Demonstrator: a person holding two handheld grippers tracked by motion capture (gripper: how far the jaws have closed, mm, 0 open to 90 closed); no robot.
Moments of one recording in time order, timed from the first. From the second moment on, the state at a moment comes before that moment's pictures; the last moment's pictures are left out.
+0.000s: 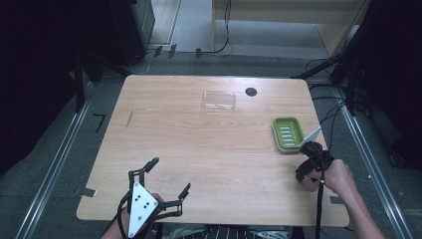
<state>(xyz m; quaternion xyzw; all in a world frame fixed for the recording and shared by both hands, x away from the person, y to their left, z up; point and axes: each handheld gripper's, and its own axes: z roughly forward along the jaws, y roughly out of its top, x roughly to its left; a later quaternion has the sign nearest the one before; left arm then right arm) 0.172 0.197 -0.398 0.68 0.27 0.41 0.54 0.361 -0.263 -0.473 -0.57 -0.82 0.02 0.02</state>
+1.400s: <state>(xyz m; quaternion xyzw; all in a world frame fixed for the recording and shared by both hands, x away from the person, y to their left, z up) 0.172 0.197 -0.398 0.68 0.27 0.41 0.55 0.362 -0.264 -0.471 -0.57 -0.82 0.01 0.02</state>
